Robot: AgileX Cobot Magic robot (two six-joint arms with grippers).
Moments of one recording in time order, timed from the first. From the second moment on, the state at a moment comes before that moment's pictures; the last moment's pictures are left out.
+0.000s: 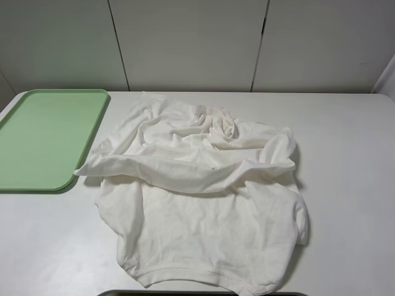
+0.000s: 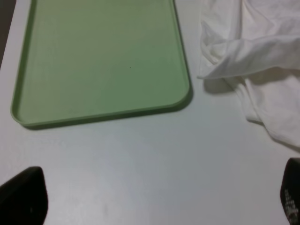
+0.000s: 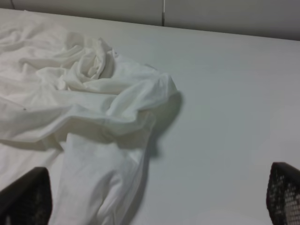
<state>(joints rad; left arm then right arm) -0.07 -0.01 -0.48 0.06 1.06 0.06 0.10 -0.01 -0.50 0.11 1.02 -0.13</state>
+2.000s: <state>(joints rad) -0.12 1.46 -0.96 -0.85 0.90 1.21 0.25 1.28 -0.83 0.29 0.85 -0.77</state>
